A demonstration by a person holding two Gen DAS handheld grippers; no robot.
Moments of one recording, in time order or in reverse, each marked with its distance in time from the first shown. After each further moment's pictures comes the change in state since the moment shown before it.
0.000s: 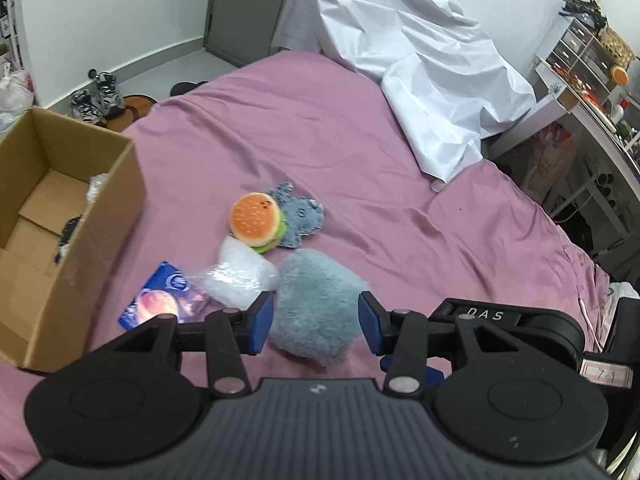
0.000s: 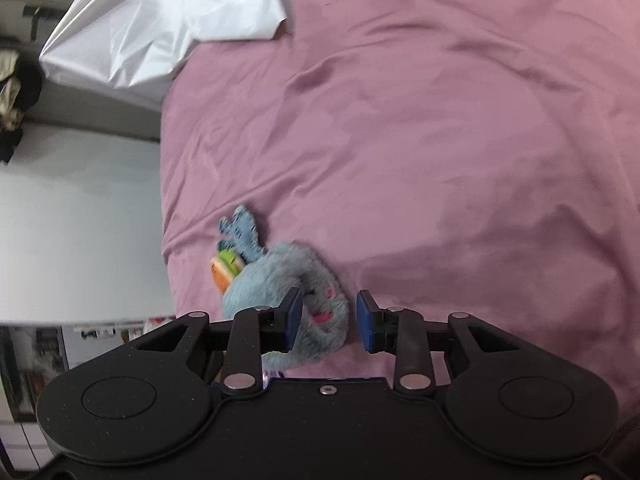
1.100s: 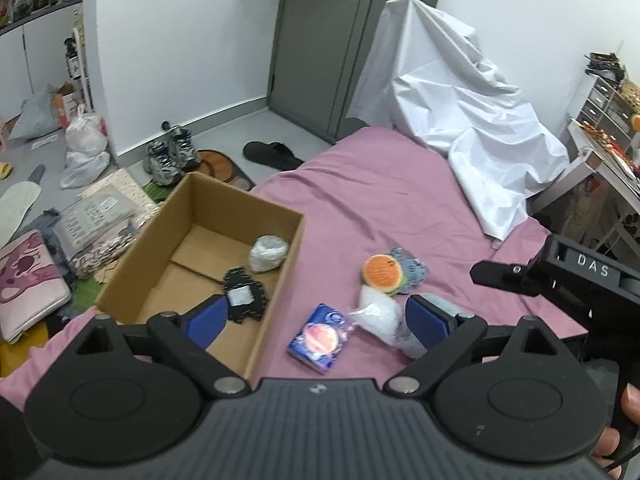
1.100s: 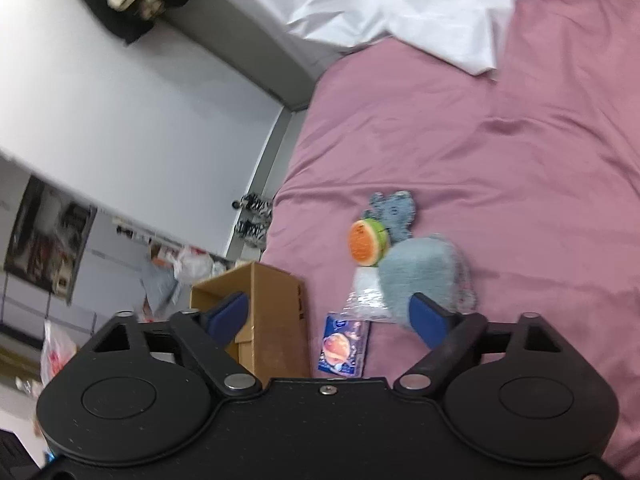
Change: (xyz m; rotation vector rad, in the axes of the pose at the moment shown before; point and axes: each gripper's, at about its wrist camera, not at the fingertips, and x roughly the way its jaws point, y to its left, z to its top) left arm -0.122 0.090 0.001 -0.013 -0.178 0.137; right arm -0.056 0.089 -0.048 -0.452 -0.019 0.155
